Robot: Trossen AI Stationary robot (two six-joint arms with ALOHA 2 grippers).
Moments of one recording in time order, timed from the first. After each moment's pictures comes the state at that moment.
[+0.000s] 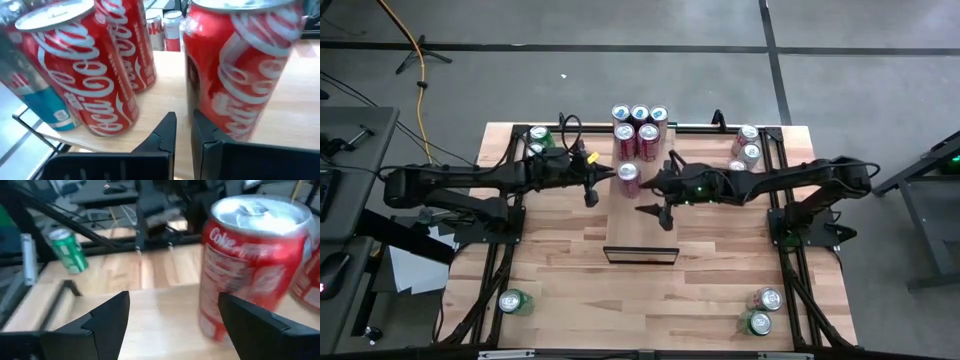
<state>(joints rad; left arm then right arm) 0.23 1.08 0.64 0.07 -0.14 0.11 -0.02 1.49 1.01 0.16 0.02 0.09</state>
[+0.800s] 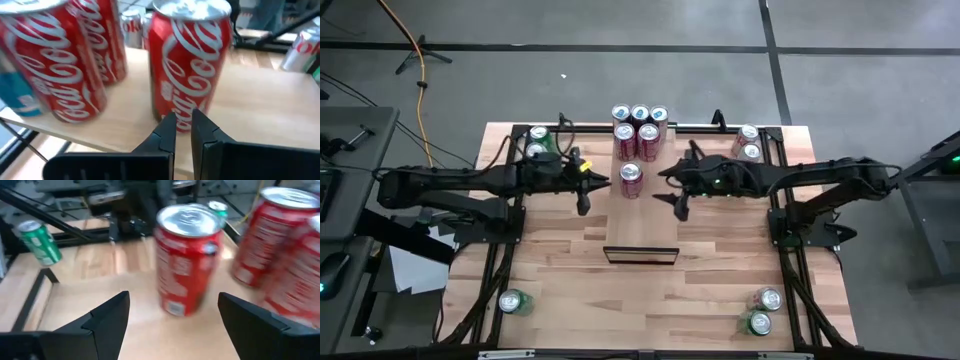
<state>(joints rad) 0.15 0.99 0.65 -0.03 -0.11 -0.03 -0.03 1.31 1.01 -0.12 0.14 0.08</state>
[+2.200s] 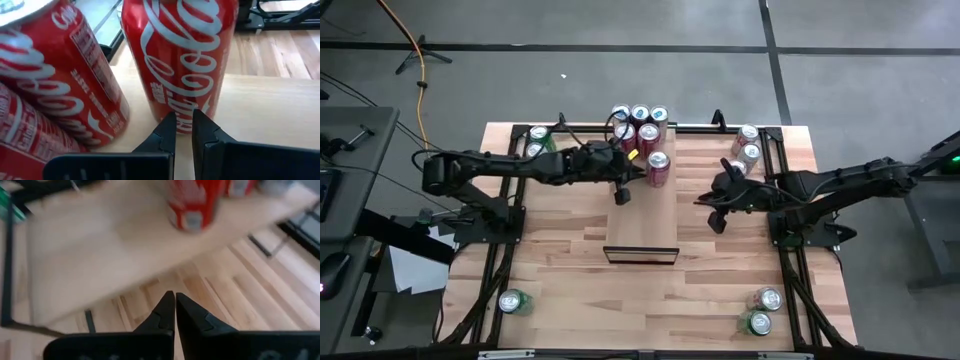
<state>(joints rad) 0.21 1.47 0.99 0.00 -0.09 0.13 0.16 1.03 0.89 -0.58 0.38 0.46</state>
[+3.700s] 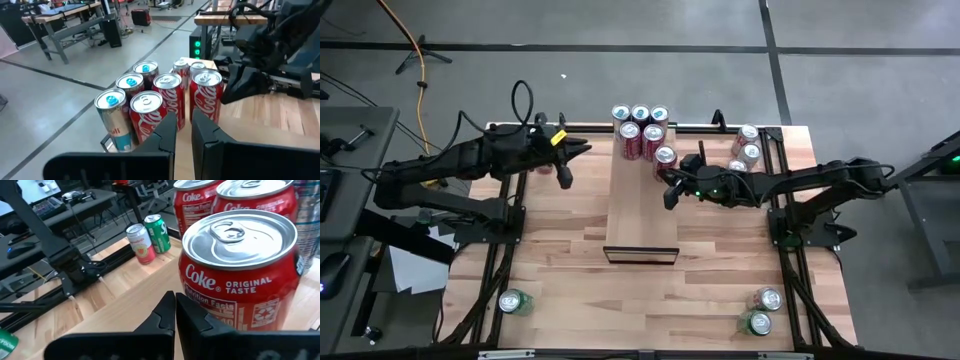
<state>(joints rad) 0.13 0.92 1.11 -0.47 -0.38 0.01 -0.01 1.37 0.90 0.13 0.48 0.47</state>
